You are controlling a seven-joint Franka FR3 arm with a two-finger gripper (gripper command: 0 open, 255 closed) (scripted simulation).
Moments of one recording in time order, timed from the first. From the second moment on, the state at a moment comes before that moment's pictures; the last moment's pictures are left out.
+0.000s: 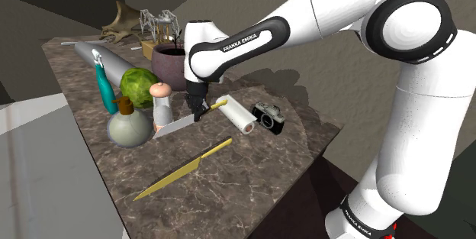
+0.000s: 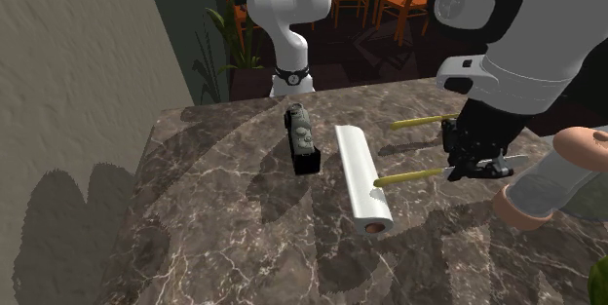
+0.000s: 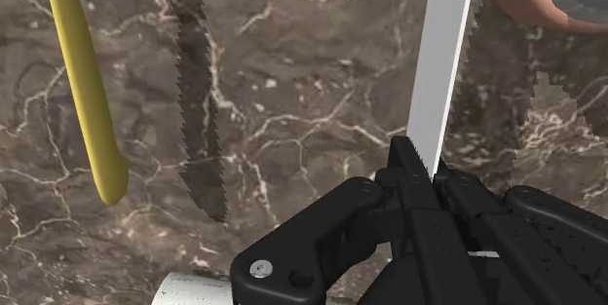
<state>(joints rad) 0.15 0.29 0.28 -1.89 -0.07 2.17 1.93</state>
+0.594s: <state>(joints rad) 0.15 0.31 0.28 -1.91 -0.08 2.21 1.94</state>
